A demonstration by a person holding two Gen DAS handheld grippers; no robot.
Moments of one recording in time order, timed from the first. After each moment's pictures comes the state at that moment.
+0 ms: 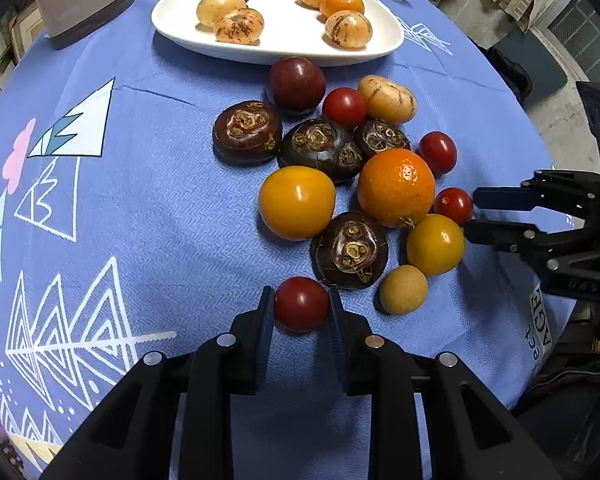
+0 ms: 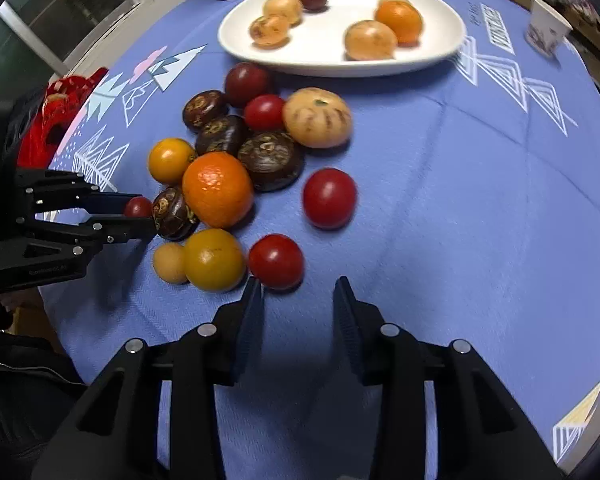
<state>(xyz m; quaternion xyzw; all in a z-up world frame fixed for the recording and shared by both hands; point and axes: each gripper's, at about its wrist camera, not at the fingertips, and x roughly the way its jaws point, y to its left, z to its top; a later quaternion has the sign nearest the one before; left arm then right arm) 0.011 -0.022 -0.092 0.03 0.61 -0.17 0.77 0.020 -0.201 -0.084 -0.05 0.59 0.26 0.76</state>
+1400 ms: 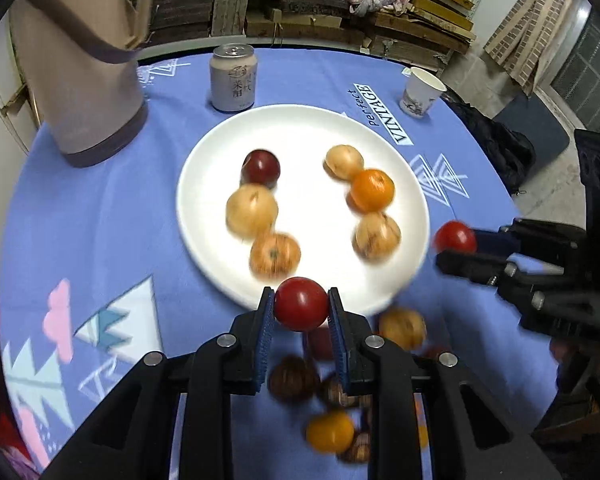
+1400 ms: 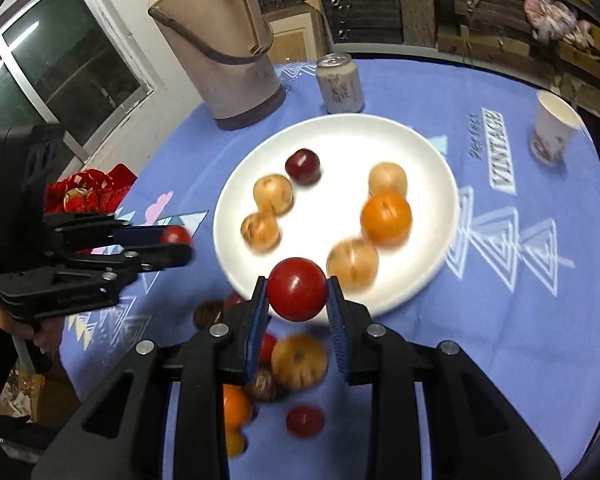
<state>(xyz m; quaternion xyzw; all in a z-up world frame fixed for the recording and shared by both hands) 0.147 -0.029 -0.004 0.01 0.53 -0.16 0.83 0.154 -0.197 -0.009 0.02 0.49 0.28 0.83</state>
